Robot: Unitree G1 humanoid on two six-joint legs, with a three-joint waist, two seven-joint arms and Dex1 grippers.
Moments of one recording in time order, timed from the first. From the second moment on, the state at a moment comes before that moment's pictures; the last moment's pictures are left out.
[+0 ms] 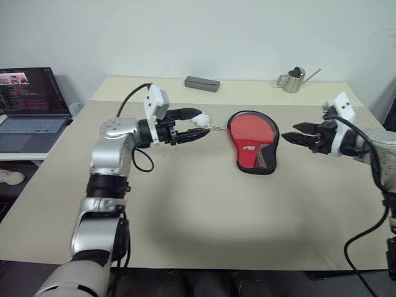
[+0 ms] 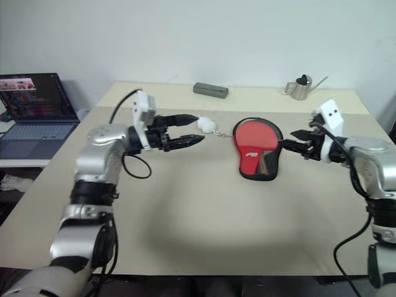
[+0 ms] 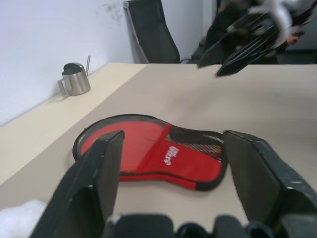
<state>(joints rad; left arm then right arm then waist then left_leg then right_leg) -0.82 0.49 0.08 0.26 -0.28 0.33 -1.25 -0.70 -0.78 -0.05 0.09 0.48 0.88 0.75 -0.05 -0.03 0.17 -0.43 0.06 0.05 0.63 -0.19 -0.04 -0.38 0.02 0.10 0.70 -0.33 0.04</state>
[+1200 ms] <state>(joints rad) -0.79 0.59 0.04 0.13 -0.36 0.41 -1.22 -0.98 -0.46 -0.06 0.90 0.22 0.64 0.63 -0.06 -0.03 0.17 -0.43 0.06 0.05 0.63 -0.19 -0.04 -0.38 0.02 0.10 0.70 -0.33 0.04</state>
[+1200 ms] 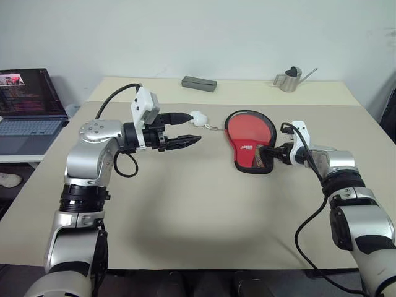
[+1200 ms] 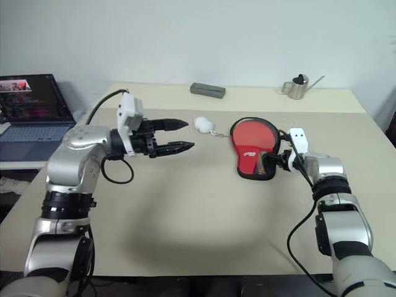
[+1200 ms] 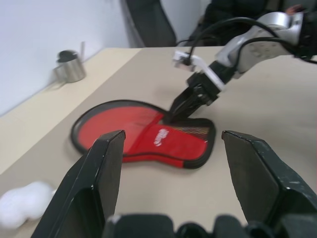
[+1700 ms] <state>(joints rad) -0.82 0.60 0.02 0.17 -0.38 0.40 -1.26 -0.99 -0.43 -0.11 0.90 0.25 0.73 0.63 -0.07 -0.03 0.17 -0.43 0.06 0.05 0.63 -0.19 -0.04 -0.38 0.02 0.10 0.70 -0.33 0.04</state>
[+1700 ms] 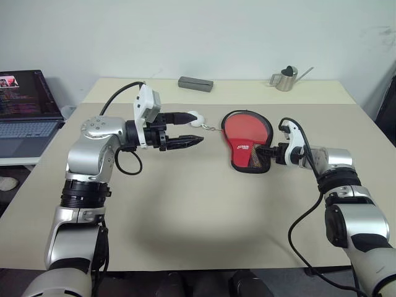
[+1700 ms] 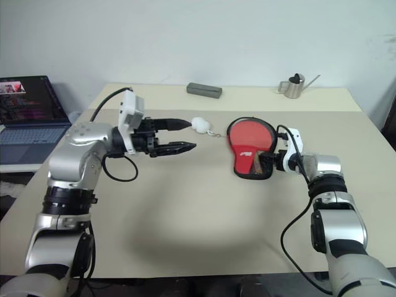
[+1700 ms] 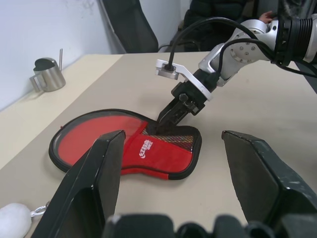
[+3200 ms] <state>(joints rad) -0.45 0.85 -0.02 -0.28 -0.56 0.60 -1.39 -0.51 -0.50 -0.17 -0.17 0.55 1.58 0.58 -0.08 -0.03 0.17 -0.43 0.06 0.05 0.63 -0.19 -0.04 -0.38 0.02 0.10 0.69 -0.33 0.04</state>
